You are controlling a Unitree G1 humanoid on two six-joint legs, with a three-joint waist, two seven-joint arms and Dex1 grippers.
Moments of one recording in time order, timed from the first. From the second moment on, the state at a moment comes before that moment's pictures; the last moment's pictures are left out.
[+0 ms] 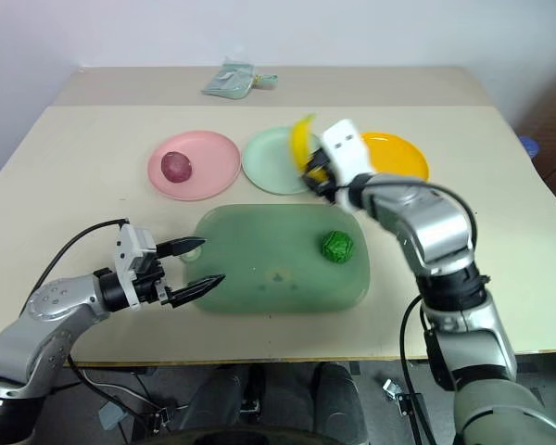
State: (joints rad) left arm 0.02 0.62 0.06 -0.47 -0.53 0.46 -0.84; right arm -0.75 -0.55 0.08 0.01 0.30 0.92 0.37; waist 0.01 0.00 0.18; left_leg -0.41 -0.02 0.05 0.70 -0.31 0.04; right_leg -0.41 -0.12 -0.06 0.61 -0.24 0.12
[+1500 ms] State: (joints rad) left arm -0.07 0.61 -0.02 -0.48 -0.56 0.49 -0.84; right arm -0.39 -0.75 0.11 -0.18 0.27 0.52 0.93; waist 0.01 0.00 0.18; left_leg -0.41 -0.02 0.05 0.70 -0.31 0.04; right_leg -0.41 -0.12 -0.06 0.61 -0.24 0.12
